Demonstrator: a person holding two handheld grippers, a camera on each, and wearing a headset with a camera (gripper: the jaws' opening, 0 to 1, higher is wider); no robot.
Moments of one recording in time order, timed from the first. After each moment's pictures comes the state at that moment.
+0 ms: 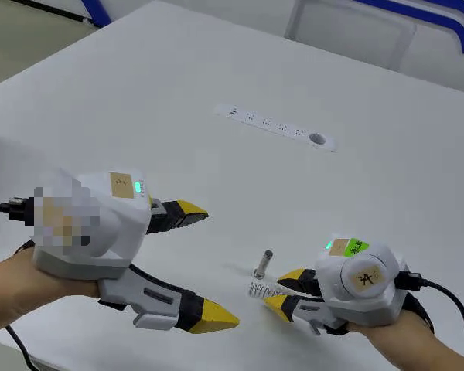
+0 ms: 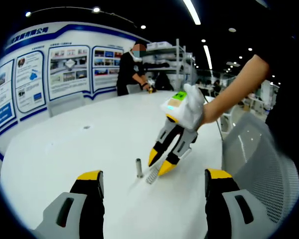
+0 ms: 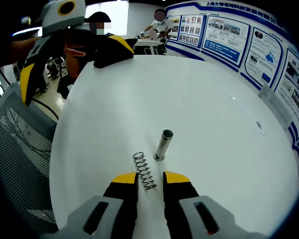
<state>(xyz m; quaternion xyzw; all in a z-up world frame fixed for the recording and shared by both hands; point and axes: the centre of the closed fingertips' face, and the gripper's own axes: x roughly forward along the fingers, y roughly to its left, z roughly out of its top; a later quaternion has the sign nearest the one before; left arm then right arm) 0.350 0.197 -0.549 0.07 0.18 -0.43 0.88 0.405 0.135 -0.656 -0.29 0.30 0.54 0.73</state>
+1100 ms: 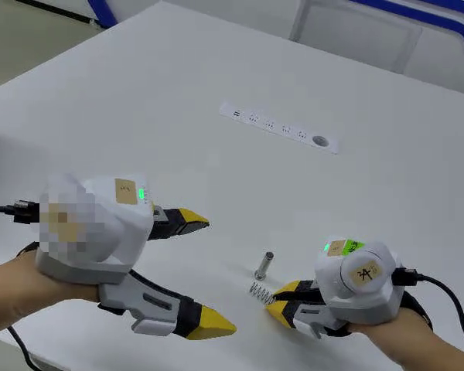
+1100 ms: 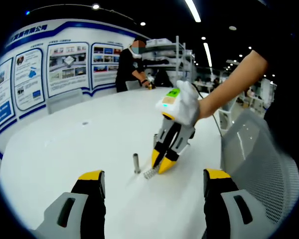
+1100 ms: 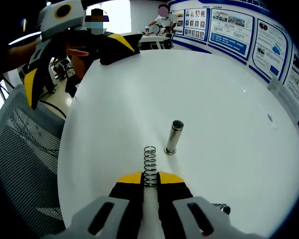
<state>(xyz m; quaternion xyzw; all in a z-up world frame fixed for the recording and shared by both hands) 0.344 0.197 -0.558 0.08 0.20 -0.43 0.88 0.387 0.134 -0.662 -0.27 0.33 0.57 0.70</state>
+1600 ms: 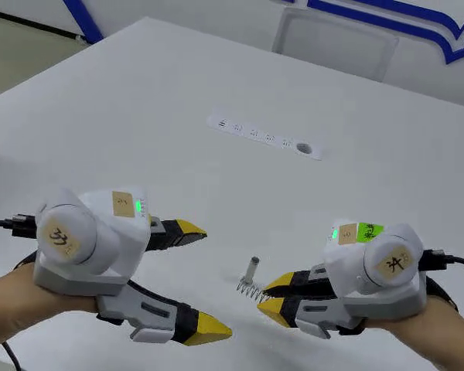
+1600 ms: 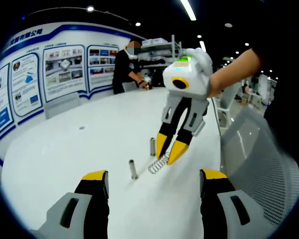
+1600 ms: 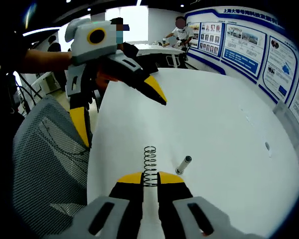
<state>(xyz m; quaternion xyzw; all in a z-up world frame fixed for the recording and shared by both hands) 0.348 0.178 -0.552 0.10 0.19 -0.44 0.87 0.355 0.144 -0.581 -0.28 0.27 0.63 0.67</state>
